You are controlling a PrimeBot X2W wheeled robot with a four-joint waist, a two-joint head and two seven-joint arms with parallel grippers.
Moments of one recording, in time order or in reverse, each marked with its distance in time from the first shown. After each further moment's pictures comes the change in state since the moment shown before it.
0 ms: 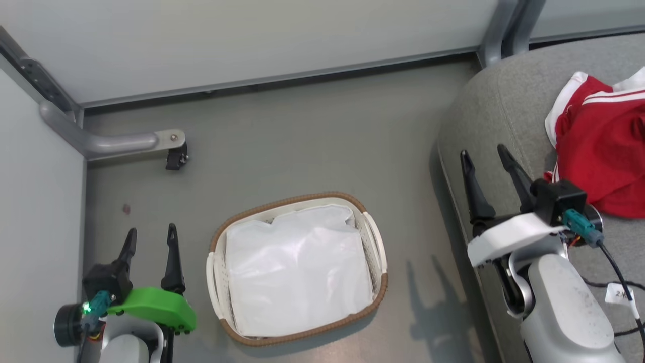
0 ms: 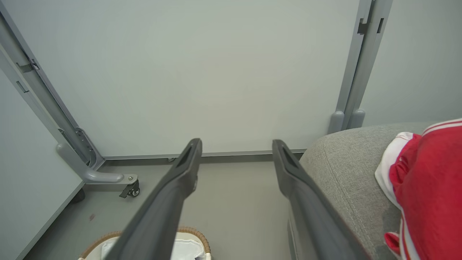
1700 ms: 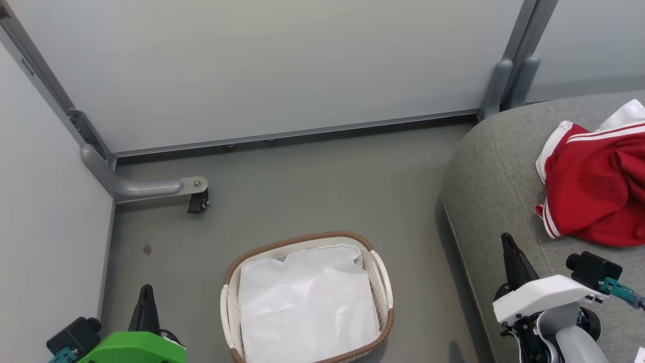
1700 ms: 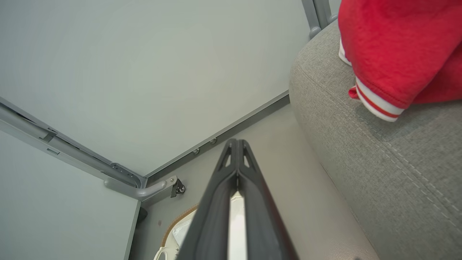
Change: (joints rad) left arm 0.160 -0.024 0.032 -0.044 -0.482 0.000 0.123; right arm 0.221 0.009 -0.063 0.024 0.461 0.000 0.124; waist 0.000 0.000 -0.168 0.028
